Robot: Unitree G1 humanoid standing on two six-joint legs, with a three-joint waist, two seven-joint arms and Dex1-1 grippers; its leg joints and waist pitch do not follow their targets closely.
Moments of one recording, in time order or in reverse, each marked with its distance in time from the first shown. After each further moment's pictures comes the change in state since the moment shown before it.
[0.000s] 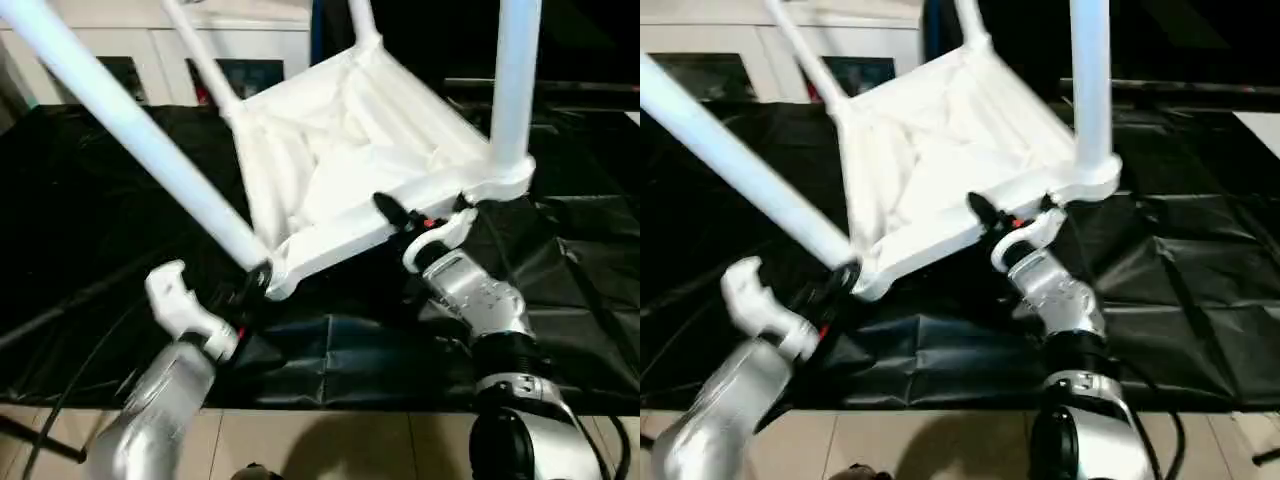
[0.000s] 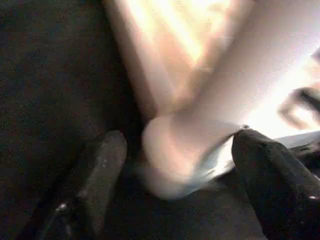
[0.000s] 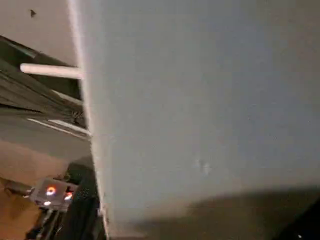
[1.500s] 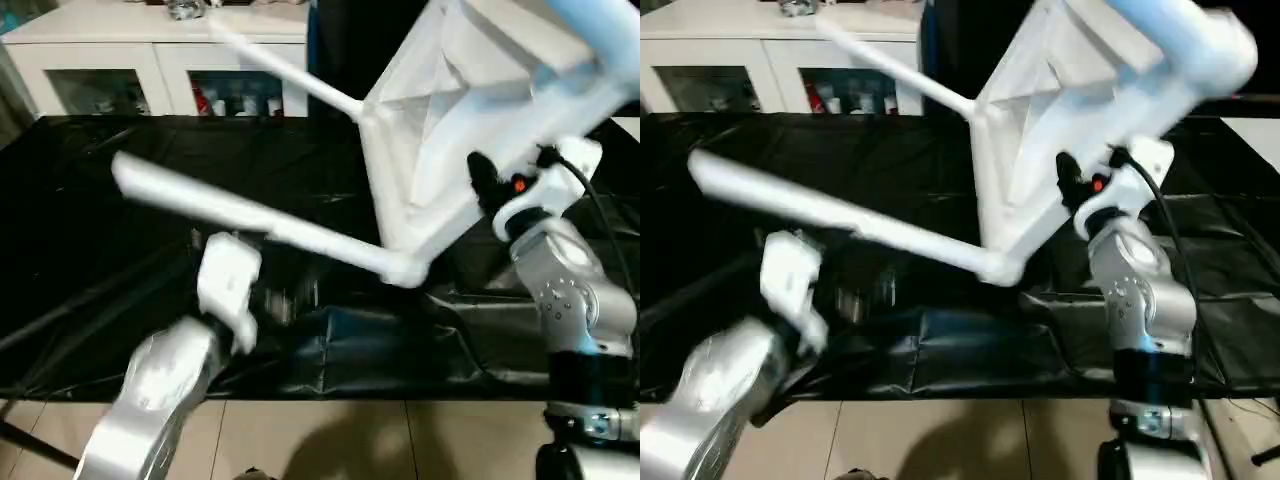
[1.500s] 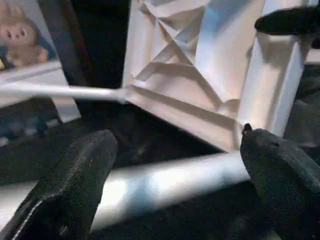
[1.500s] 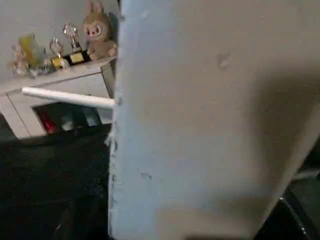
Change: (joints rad) left arm -0.231 0.272 -0.381 -0.186 0.482 -0.179 -0.133; right arm 0.125 -0.233 0.269 -0.469 -0.437 -0.109 -0.210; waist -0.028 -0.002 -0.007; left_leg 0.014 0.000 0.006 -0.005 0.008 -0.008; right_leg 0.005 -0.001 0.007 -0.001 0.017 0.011
